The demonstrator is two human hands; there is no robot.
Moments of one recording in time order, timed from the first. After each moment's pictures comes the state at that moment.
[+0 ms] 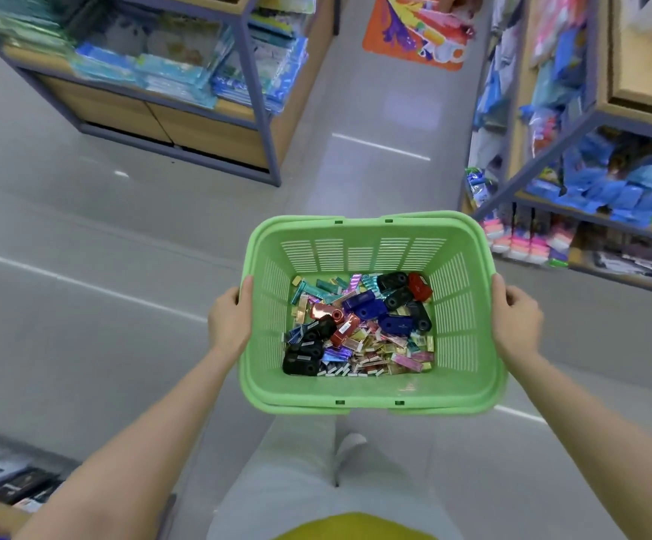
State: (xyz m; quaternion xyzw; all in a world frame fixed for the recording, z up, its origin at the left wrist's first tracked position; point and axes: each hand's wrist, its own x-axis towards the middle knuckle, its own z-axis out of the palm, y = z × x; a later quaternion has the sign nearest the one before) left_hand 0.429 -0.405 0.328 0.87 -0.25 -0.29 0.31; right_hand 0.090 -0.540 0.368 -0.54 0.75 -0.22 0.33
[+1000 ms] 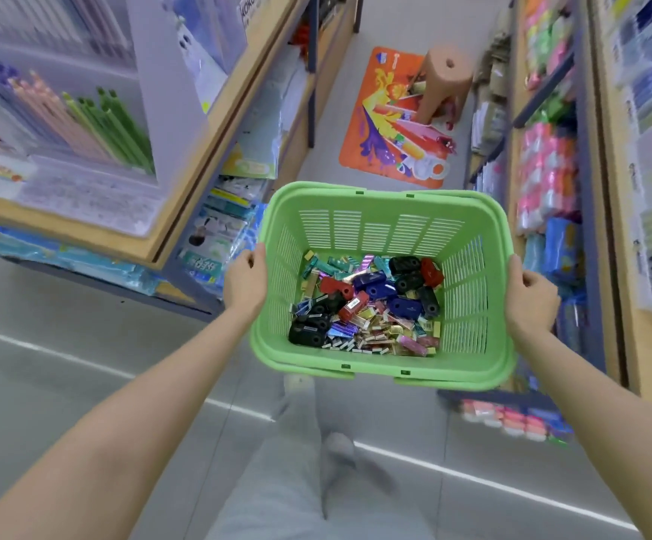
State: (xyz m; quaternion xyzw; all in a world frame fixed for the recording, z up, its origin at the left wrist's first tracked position) left_hand 0.567 -1.017 0.374 0.86 -0.29 -0.28 0.33; right_hand 0.232 -1.117 0.418 -0.52 0.78 -0.24 0.25
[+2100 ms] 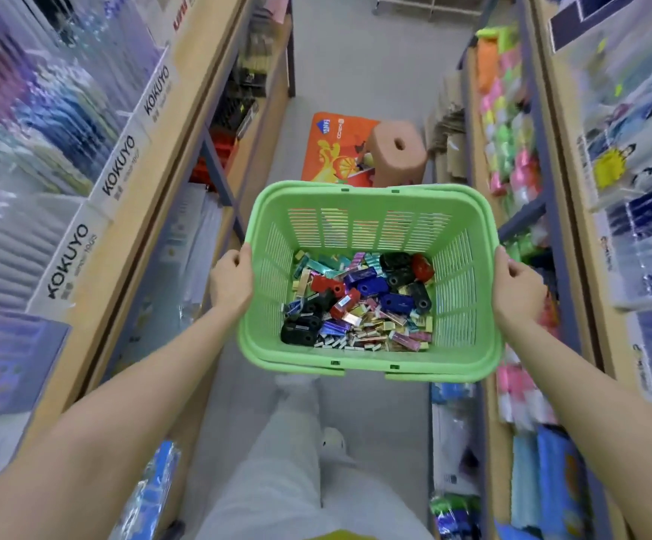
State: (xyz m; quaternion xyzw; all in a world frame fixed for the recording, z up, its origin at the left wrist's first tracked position) left_hand 0.653 -1.660 0.360 0.83 -0.32 -0.29 0.34; right_hand 0.298 -1.719 0.426 -0.49 0.79 -0.27 0.24
